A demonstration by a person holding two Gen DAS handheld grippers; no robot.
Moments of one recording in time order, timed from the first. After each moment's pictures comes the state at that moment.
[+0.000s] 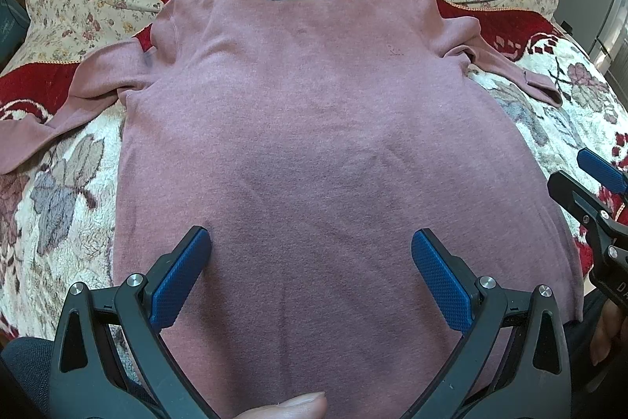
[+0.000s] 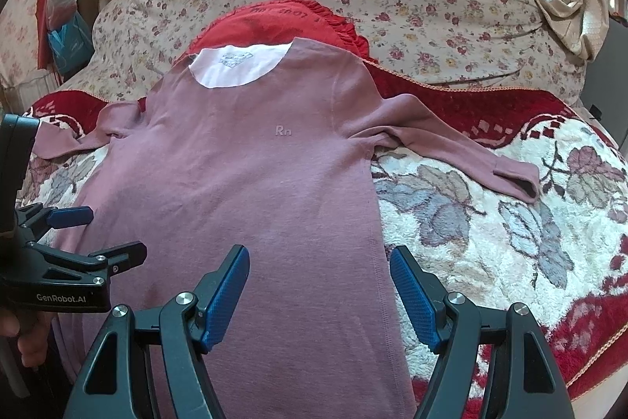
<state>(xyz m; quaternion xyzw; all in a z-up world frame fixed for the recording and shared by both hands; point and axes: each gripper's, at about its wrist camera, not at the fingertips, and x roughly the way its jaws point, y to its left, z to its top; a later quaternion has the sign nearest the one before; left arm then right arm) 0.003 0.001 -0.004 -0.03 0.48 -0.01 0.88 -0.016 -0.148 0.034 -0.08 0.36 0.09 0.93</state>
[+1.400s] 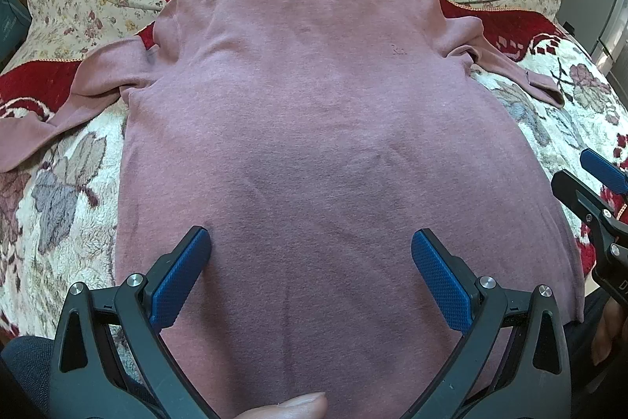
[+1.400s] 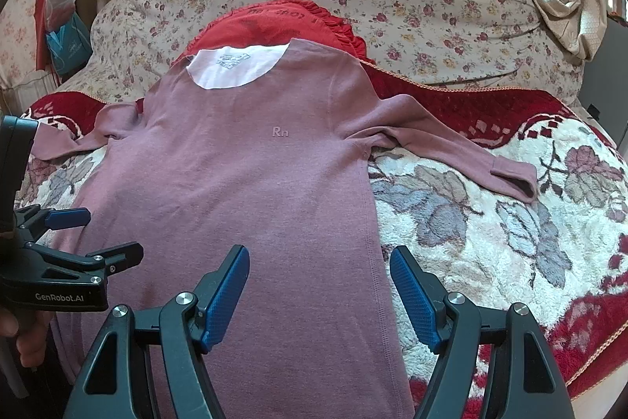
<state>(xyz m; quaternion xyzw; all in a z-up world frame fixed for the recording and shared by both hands) 0.003 0.004 -0.006 -0.03 0.48 -0.01 0.88 -0.015 -0.151 0.036 -0.08 0.36 0.09 0.93</state>
